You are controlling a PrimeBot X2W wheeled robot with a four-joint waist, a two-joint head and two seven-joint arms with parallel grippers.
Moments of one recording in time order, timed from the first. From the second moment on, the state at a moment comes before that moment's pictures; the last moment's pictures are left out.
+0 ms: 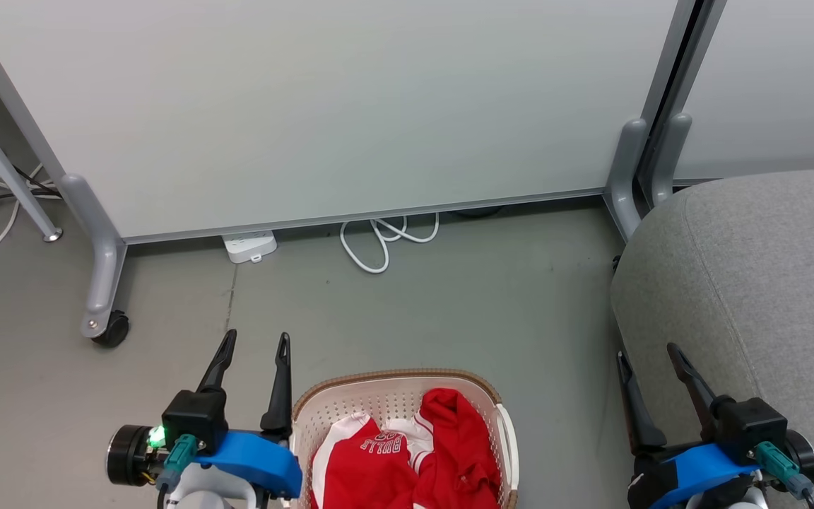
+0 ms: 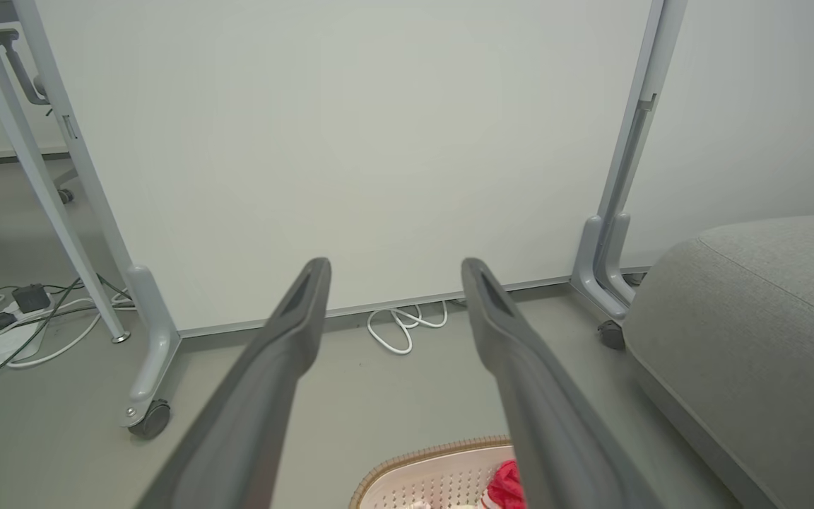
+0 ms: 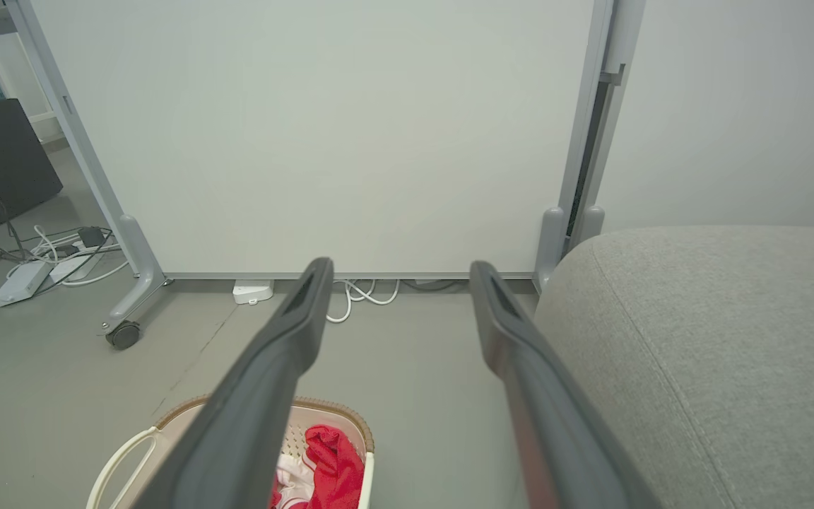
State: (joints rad) left arm -0.13 0.05 -0.15 0.38 -0.12 -0.07 -0.26; right arm -0.08 -0.05 0.01 0.33 0.07 0.13 -0.26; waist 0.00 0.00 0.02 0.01
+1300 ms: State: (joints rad) left arm -0.84 0.19 -0.74 1.17 -0.11 -0.13 -0.23; right arm -0.48 -0.05 0.10 0.21 0.12 0.13 -0.26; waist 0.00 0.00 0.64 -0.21
